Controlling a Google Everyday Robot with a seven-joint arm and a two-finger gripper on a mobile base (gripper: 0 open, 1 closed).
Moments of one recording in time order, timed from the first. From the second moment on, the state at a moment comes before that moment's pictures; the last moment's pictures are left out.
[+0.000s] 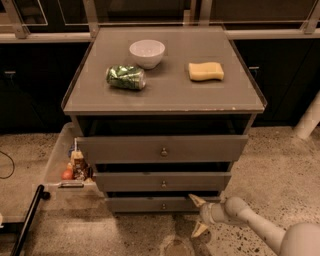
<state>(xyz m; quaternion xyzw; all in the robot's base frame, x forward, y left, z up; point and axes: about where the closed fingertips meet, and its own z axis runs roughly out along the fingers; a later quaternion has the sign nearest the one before) 0.562 -0.182 0.192 -0.67 0.63 0.13 0.37</state>
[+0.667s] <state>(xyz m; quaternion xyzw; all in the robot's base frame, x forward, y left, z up) 0.521 -0.229 0.260 -0.65 0.64 0.13 0.40</state>
